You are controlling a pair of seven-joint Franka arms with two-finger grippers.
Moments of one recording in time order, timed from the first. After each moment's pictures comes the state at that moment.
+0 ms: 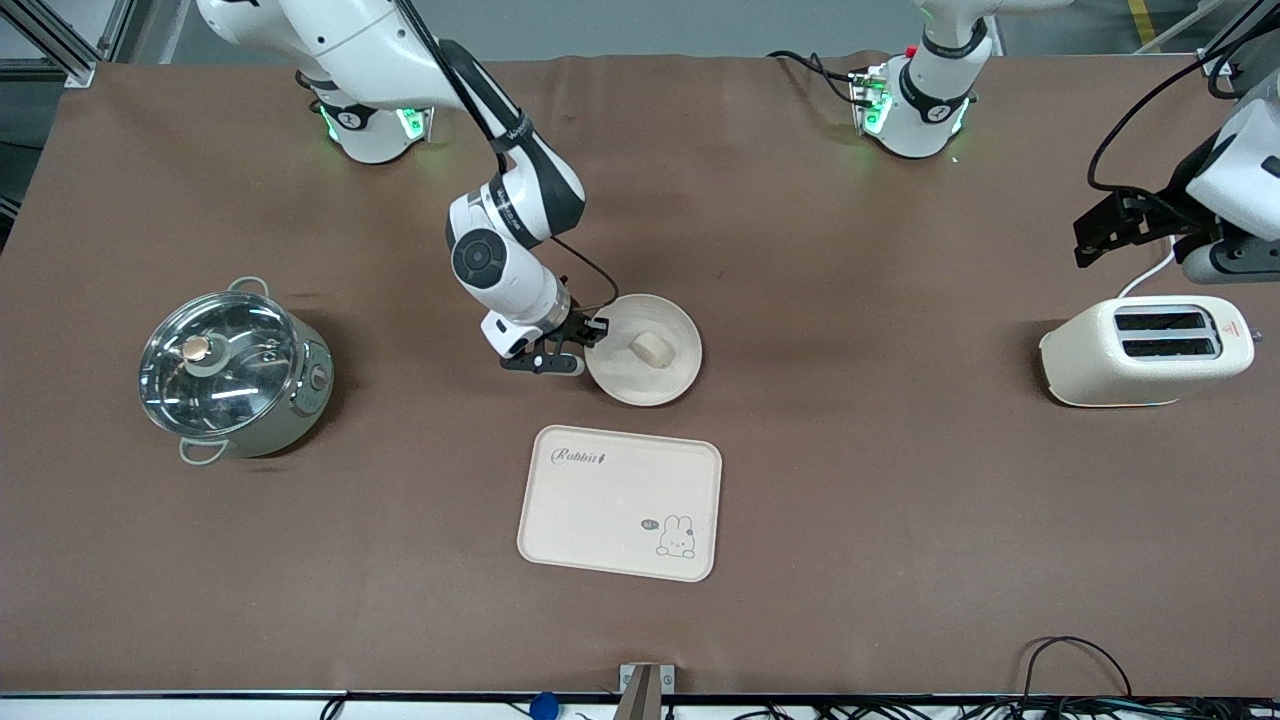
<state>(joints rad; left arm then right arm) -0.03 0.03 -0.11 -1.47 0.06 1.47 -0.11 0.62 0.48 0.06 -1.99 0.42 2.53 0.47</state>
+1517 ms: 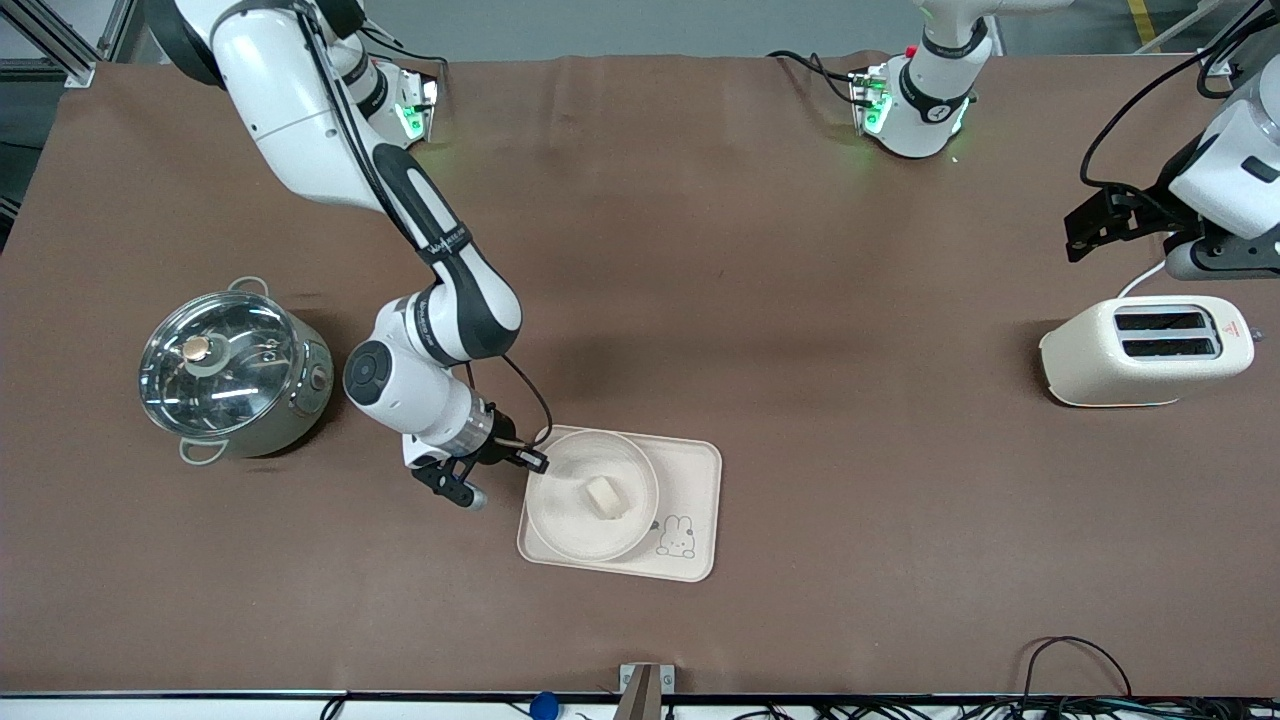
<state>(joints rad) -0.03 0.02 -0.10 -1.50 0.06 1.48 -0.10 0.40 0.76 0.04 -1.55 0.49 2.54 0.55</state>
